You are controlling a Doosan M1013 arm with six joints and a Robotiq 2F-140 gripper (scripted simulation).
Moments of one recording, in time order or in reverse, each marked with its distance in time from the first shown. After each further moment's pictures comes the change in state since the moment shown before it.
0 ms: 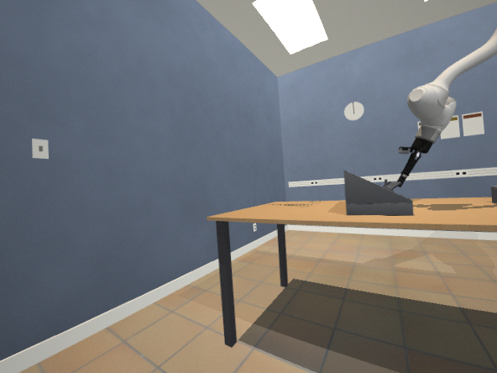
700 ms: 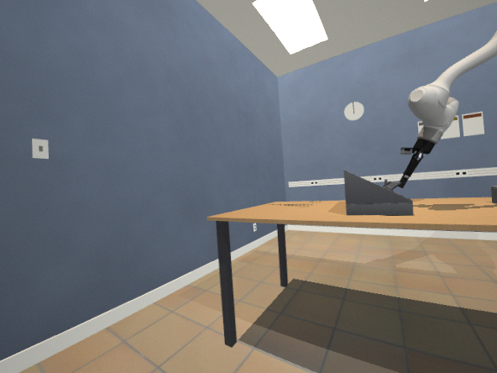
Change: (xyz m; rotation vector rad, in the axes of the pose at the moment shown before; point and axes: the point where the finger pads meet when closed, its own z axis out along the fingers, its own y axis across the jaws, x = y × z) arm -0.009 0.000 0.000 0.000 0.000 0.000
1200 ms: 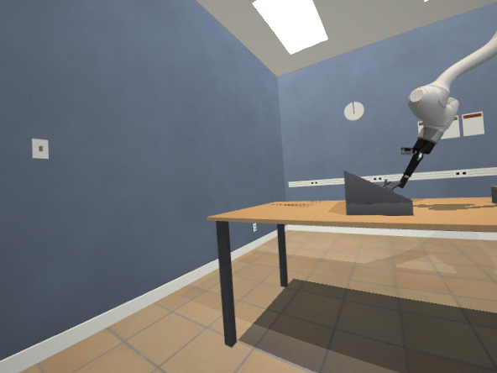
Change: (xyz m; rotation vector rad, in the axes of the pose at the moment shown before) arm -0.001 0.000 0.000 0.000 0.000 0.000
